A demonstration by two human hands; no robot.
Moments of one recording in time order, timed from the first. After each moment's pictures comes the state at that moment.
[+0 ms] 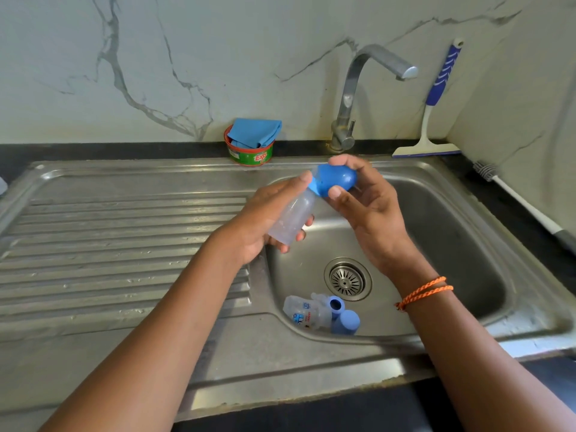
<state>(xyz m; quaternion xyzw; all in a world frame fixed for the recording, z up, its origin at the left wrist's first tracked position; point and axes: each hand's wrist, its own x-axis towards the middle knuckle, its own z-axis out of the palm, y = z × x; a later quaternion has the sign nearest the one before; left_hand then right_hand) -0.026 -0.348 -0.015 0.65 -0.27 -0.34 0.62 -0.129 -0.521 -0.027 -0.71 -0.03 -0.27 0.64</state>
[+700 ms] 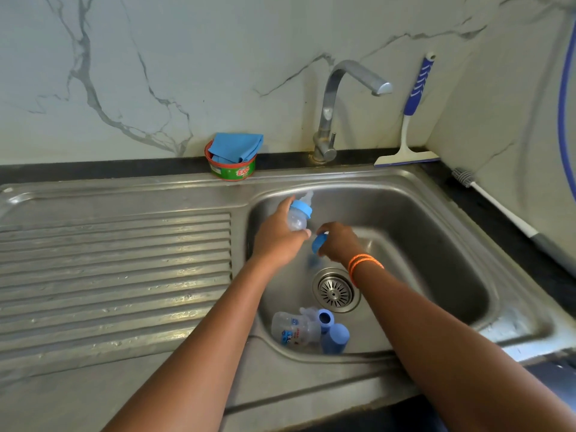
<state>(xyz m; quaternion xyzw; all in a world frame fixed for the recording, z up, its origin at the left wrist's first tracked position) -0.022 -0.412 -0.067 0.82 -0.23 -0.16 0.49 -0.066 -0.582 -0.123 -0.90 0.33 0.02 0.28</state>
